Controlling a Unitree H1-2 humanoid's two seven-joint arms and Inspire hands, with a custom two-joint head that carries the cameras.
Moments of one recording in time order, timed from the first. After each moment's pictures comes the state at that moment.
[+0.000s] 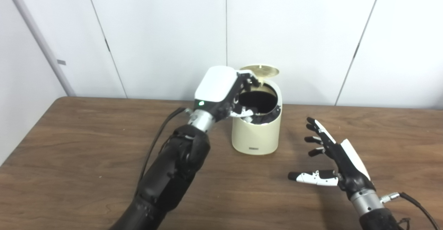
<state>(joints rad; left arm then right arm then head) -0.55 0.14 -0.26 0.07 0.74 0.01 0.09 -0.16 -0.20 0.09 -0.20 -0.41 0.14 0.08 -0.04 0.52</state>
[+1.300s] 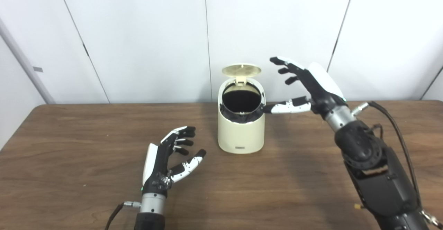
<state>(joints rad) -0.12 0.02 -0.05 0.01 0.35 -0.14 0.16 -0.59 -0.30 0.16 -0.03 -0.51 0.15 0.17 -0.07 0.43</state>
